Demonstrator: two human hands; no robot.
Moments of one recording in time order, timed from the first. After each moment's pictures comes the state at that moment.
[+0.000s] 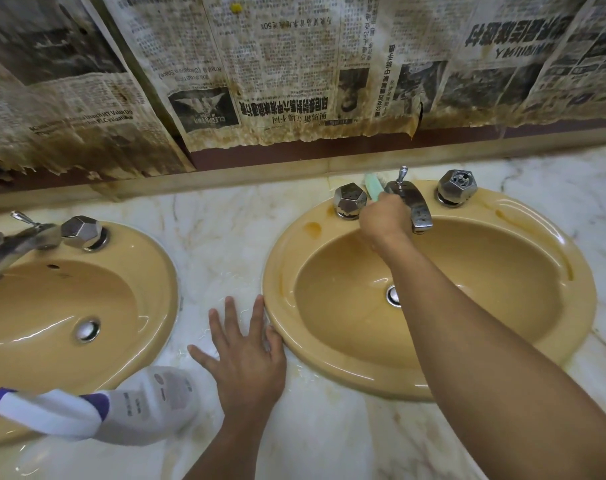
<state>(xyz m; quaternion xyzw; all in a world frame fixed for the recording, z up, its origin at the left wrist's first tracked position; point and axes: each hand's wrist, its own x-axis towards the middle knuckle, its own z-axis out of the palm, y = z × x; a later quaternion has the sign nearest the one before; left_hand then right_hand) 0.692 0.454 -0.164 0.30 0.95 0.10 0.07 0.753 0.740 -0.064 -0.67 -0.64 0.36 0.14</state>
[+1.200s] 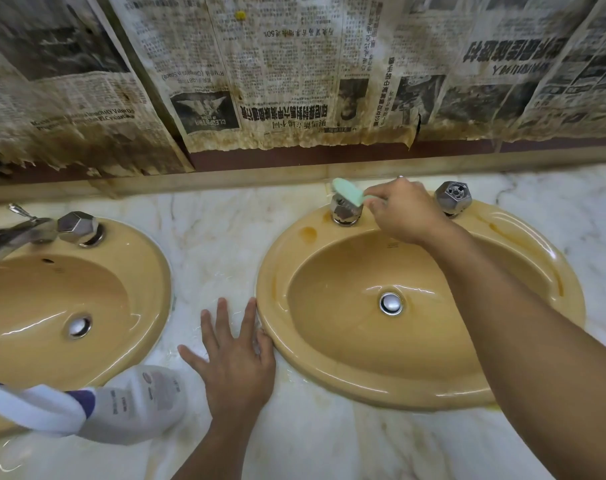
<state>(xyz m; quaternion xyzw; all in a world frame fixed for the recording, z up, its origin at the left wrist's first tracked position) 0.692 0.454 -0.169 0.29 0.95 0.11 0.06 0.792 0.765 -0.017 -0.44 -0.86 0.25 0.05</state>
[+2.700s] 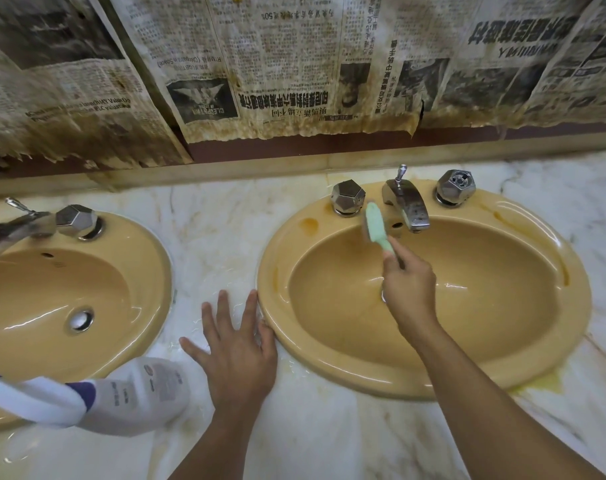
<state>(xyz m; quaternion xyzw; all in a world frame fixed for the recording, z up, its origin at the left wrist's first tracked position) 0.691 0.454 -0.168 0.29 0.95 0.12 0.06 0.835 0.671 -0.116 -0.57 -0.59 0.48 0.31</state>
